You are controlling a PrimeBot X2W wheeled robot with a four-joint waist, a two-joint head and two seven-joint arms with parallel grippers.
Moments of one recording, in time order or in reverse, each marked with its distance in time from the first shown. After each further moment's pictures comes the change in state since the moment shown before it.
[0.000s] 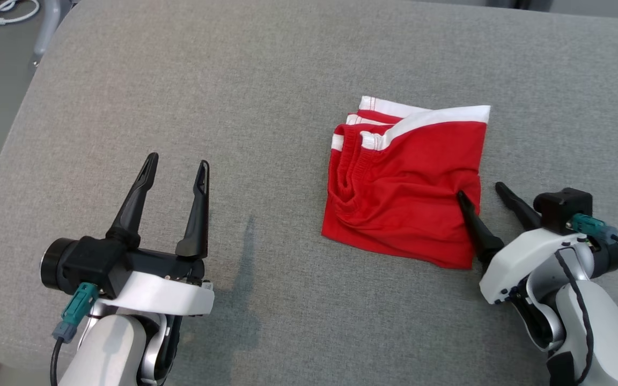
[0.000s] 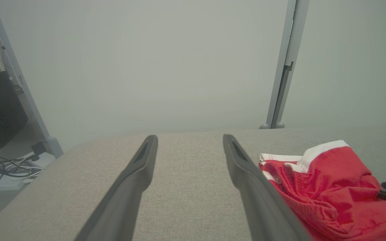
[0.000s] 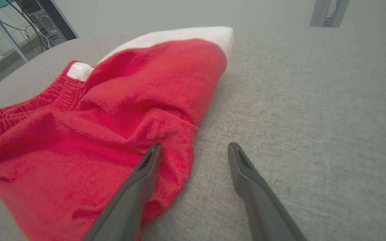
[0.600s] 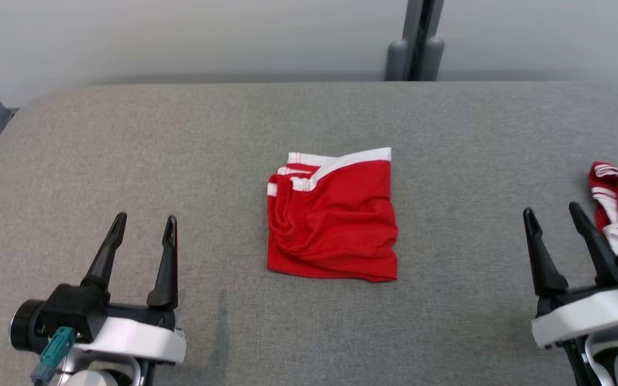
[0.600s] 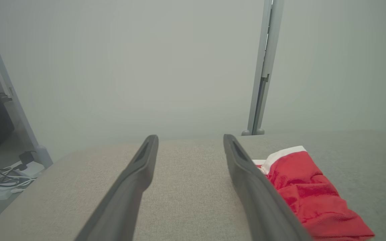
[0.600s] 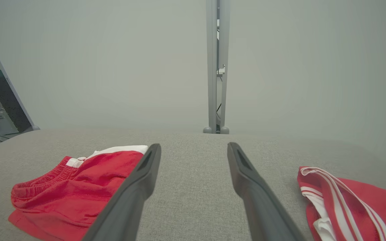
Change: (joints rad) left arm 0.192 0.067 0.053 -0.100 -0.006 0.064 0.088; right arm 0.303 0.042 -0.208 -0.373 -0.096 0.000 -0.097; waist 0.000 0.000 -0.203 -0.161
